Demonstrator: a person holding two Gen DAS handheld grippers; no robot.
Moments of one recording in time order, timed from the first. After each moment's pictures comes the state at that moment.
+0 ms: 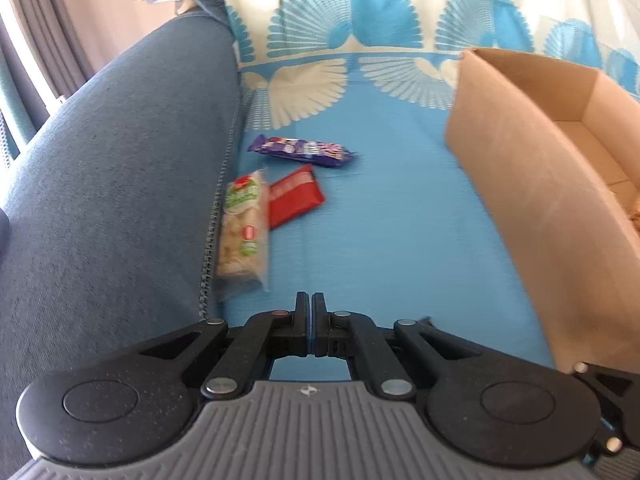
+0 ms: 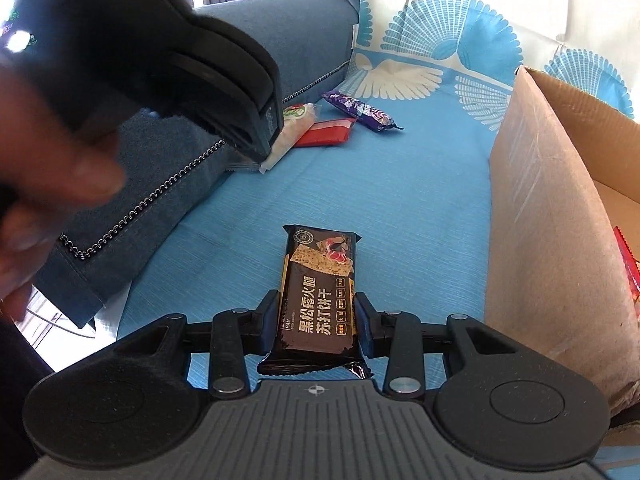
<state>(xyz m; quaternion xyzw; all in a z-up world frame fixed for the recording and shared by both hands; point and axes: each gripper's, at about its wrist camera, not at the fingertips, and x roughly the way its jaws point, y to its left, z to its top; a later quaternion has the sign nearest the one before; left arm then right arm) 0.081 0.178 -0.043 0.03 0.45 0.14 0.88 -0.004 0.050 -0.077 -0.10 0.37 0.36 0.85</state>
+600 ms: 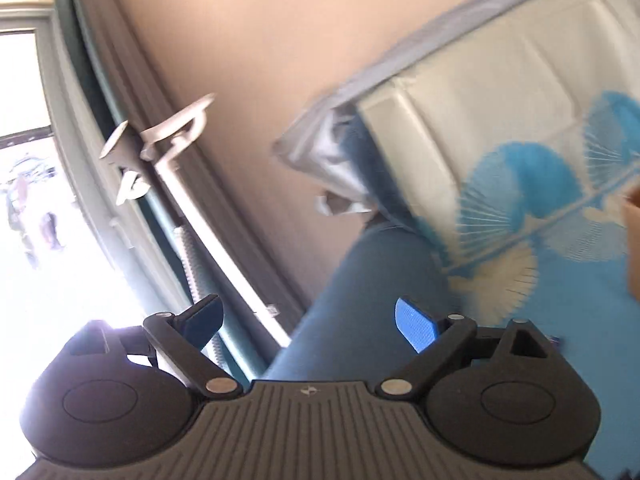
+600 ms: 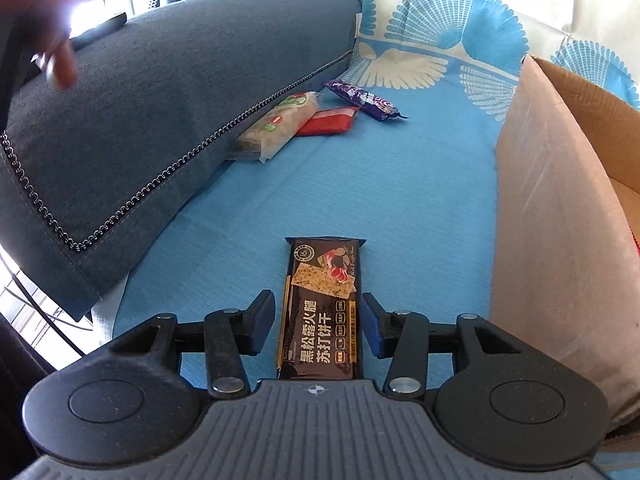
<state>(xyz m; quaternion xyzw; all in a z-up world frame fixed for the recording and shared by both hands) 0.069 0.187 0.028 0.25 0.15 0.39 0.87 0.002 0.052 -0.082 -0.10 0.39 0.37 0.84</state>
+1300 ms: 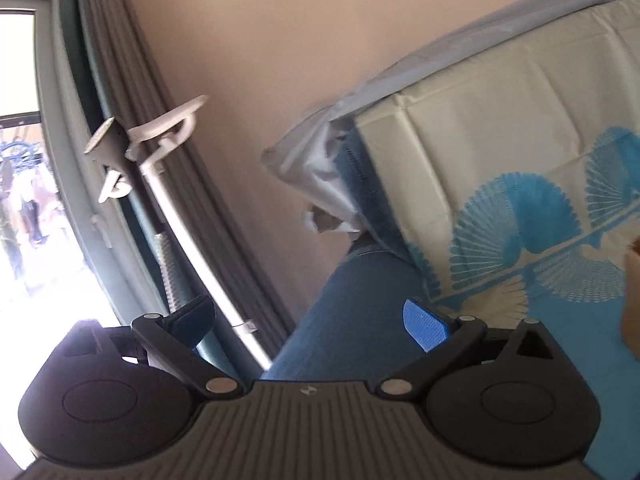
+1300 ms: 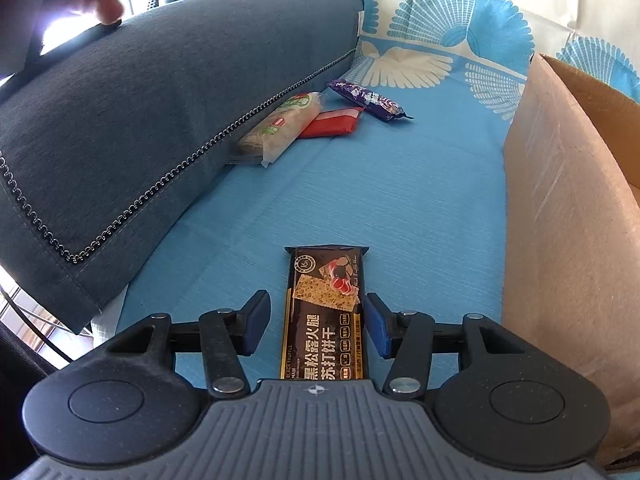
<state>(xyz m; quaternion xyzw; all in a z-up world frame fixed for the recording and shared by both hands) 0.089 0.197 0.046 0.22 0.14 0.33 0.91 0.008 0.061 -0.085 -0.09 0.39 0.37 0.84</state>
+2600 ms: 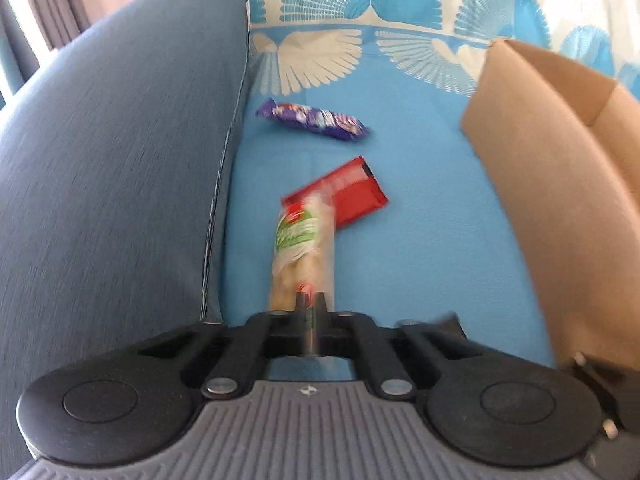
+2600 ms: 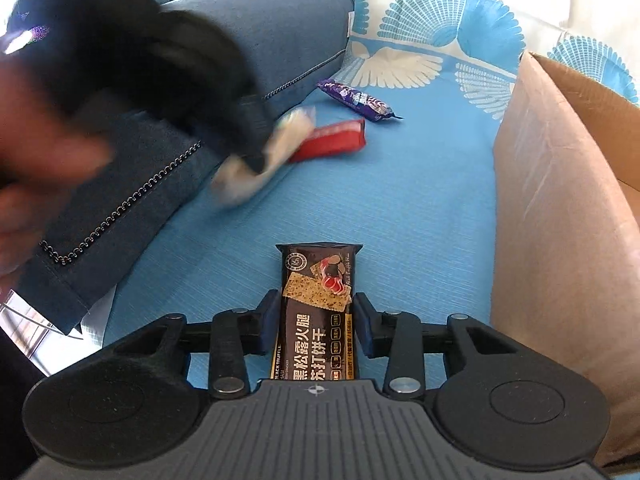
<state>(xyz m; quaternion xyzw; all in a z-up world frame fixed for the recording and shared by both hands) 0.081 0.207 -0.050 -0.04 0.49 0.13 0.86 0.011 0.055 -0.082 -0.09 0.39 0.36 0.84</state>
